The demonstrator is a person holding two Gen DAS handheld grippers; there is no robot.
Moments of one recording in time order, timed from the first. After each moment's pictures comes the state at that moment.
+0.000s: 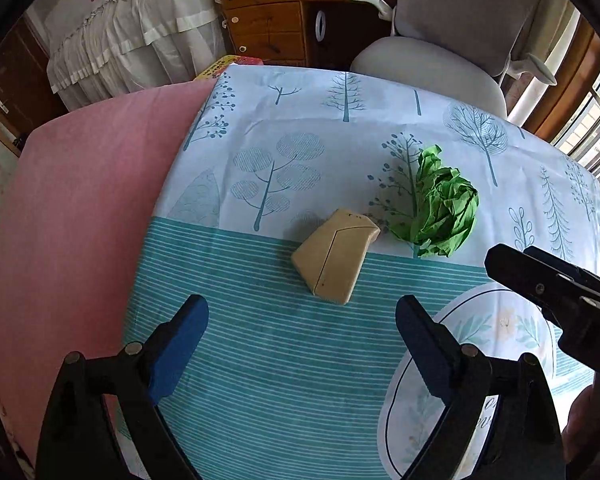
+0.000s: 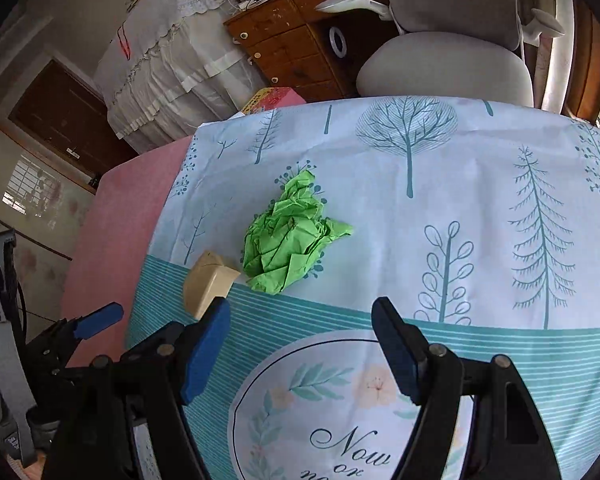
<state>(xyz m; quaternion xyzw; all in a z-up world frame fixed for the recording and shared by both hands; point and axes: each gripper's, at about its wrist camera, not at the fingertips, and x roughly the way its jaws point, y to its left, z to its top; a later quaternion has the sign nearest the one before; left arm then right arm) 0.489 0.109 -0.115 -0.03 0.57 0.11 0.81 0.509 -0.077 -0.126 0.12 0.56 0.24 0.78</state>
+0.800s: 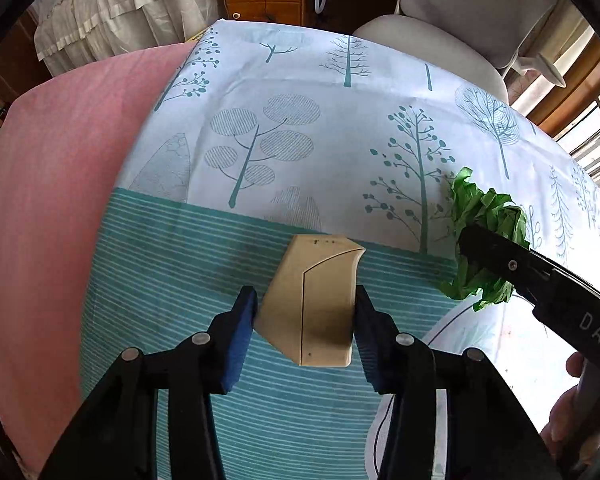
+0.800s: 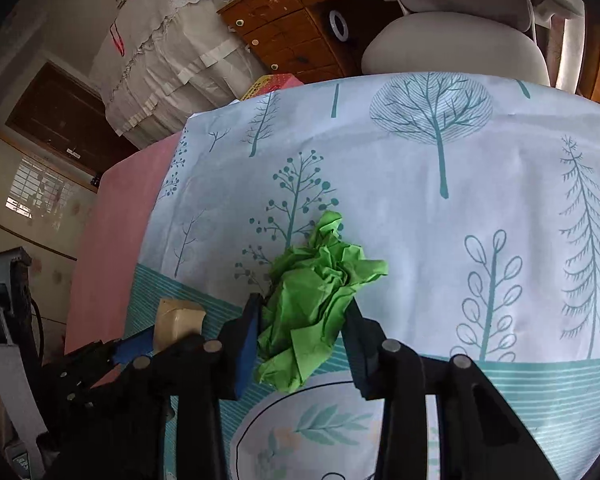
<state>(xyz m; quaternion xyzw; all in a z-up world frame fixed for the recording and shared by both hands) 0.492 0.118 -0.140 -0.08 0.61 0.09 0.79 0.519 -0.063 -0.150 0.13 0.58 0.25 0.77</state>
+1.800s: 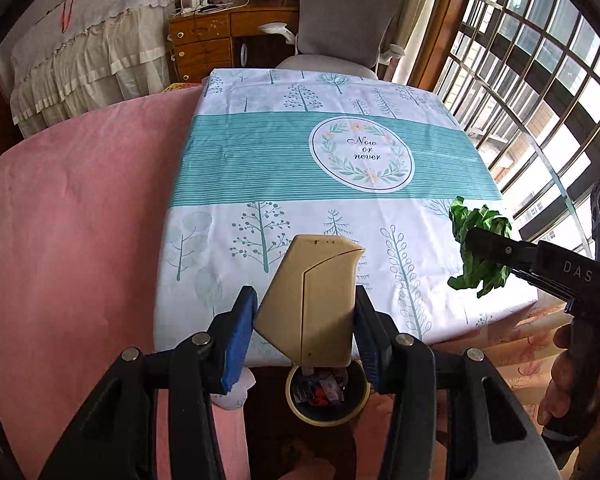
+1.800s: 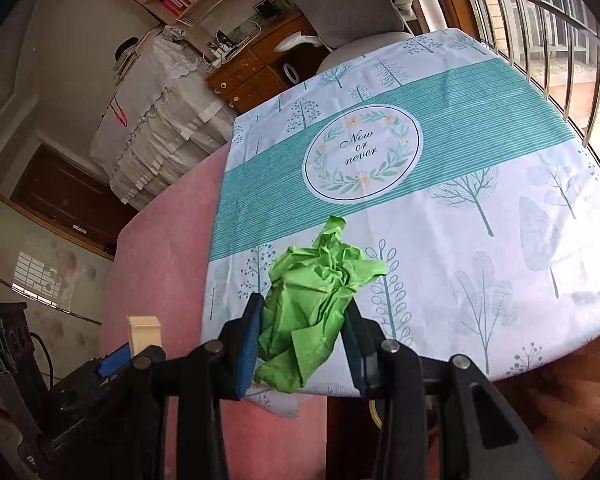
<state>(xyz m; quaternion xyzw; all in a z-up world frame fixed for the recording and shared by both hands) 0.068 0.119 0.029 -0.02 0.51 -0.05 0.86 0.100 -0.123 -0.011 0.25 0.50 0.14 0.81</state>
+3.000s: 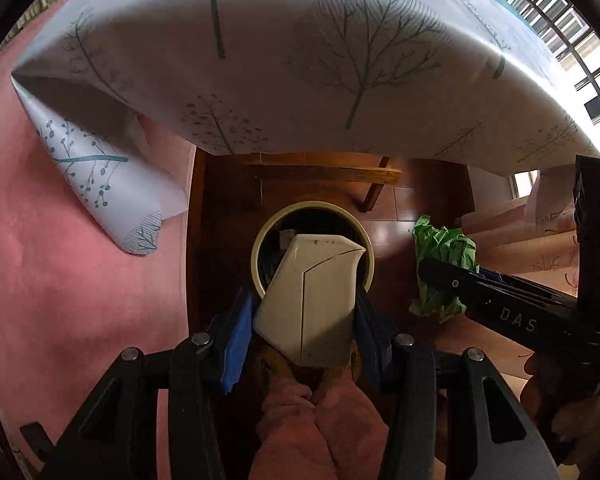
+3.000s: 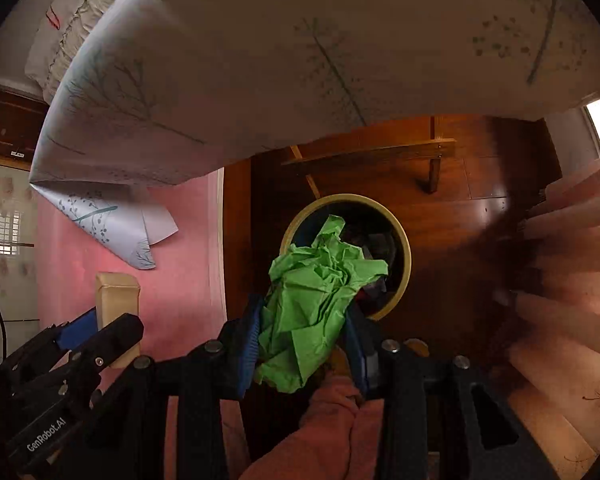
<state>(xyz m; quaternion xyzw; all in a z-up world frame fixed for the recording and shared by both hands) -0.055 0.064 -0.243 -0.05 0.66 -0.05 0.75 -0.041 -0.119 -0.282 0.17 0.68 0.10 0.71</state>
